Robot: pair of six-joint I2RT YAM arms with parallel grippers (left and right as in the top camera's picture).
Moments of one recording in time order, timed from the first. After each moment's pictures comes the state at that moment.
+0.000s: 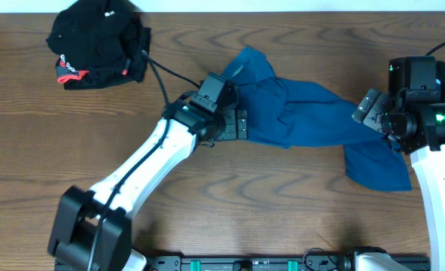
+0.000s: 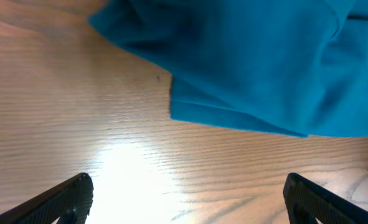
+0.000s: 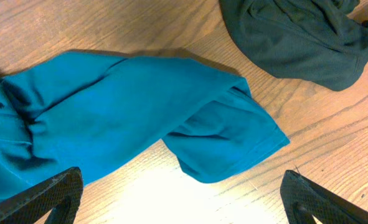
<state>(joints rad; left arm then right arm) -0.55 1.67 1.22 -0.69 0.12 -0.57 0.02 1.32 1.39 -1.20 0.29 0.56</state>
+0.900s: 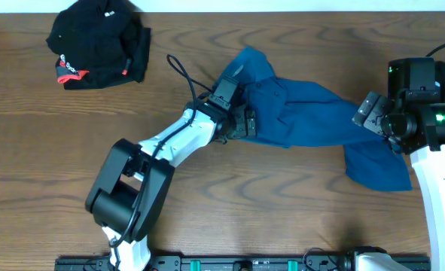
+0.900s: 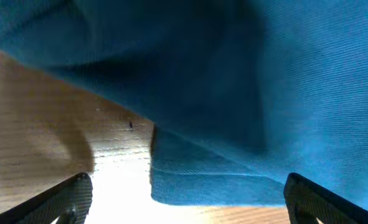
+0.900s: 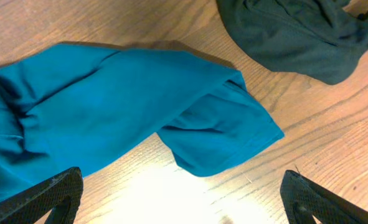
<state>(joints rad) -0.55 1.93 1.22 -0.47 0.15 -0.62 0.02 1.32 1.39 -1.23 0.30 0.56</state>
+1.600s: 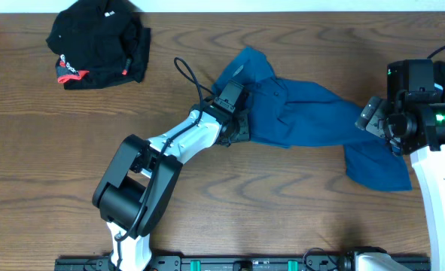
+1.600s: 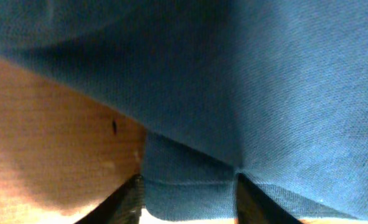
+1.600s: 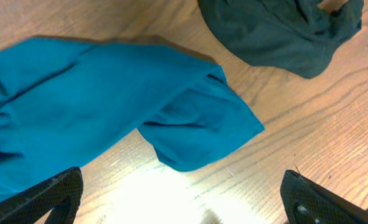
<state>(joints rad) -0.57 1.98 1.23 -0.45 0.15 -0.65 0.02 1.32 1.39 -1.27 0.35 0.56</state>
